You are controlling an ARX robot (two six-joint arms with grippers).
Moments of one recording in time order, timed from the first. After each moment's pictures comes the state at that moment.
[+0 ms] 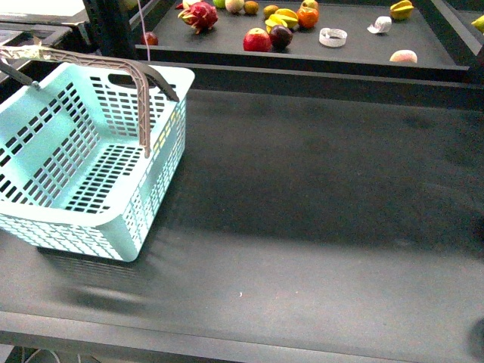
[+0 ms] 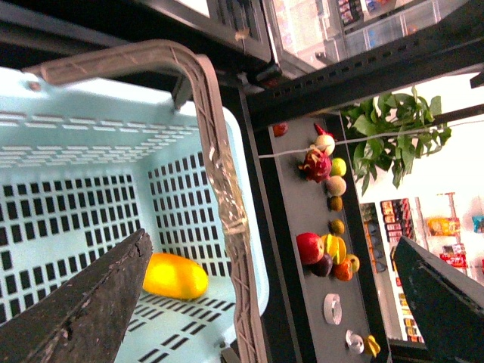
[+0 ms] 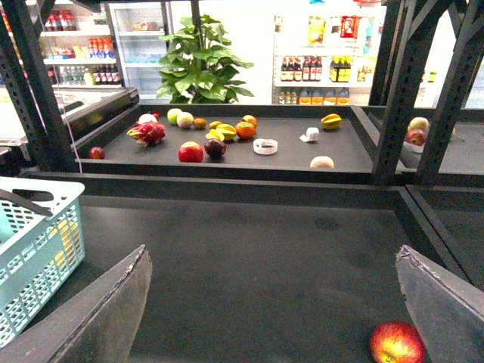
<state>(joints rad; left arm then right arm) 0.00 1.82 0.88 0.60 -0.46 -1.23 0.00 0.00 0.01 0.00 0.00 0.00</state>
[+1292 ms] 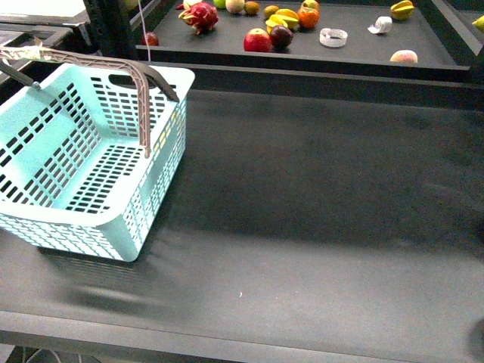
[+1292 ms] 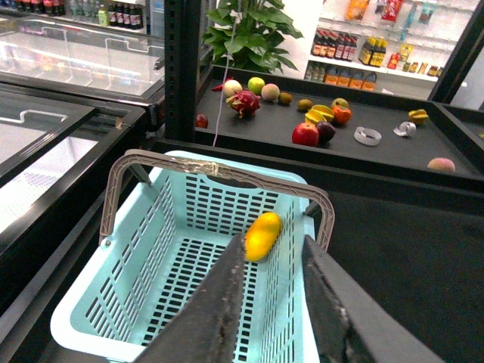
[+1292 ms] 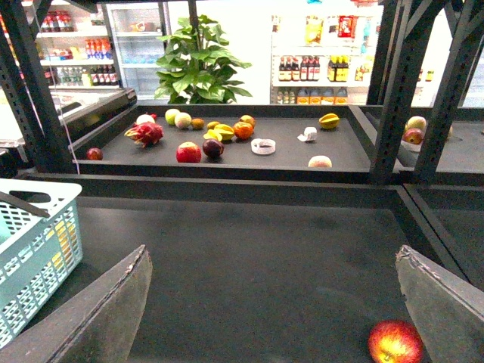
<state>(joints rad) 0.23 1.01 0.12 0.87 0.23 -0.06 0.00 0.00 0.01 0.00 0.00 0.00</state>
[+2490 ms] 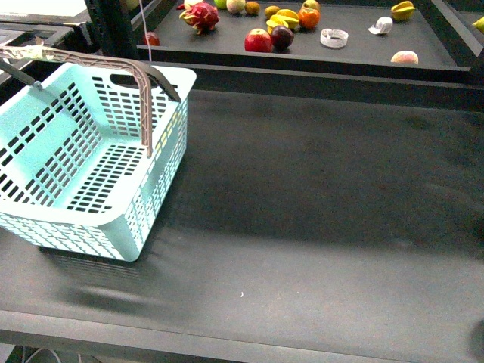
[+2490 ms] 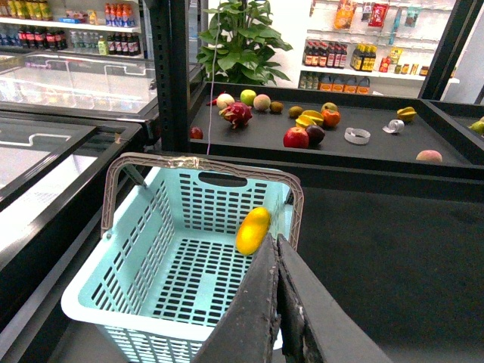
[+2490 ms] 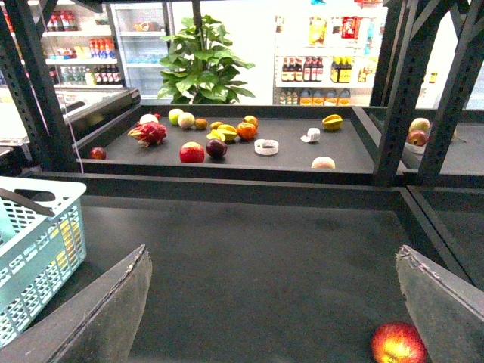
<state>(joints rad) 0.00 0.25 0.02 0.26 0.00 -0.01 0.00 0.00 0.01 0.00 0.00 0.00</state>
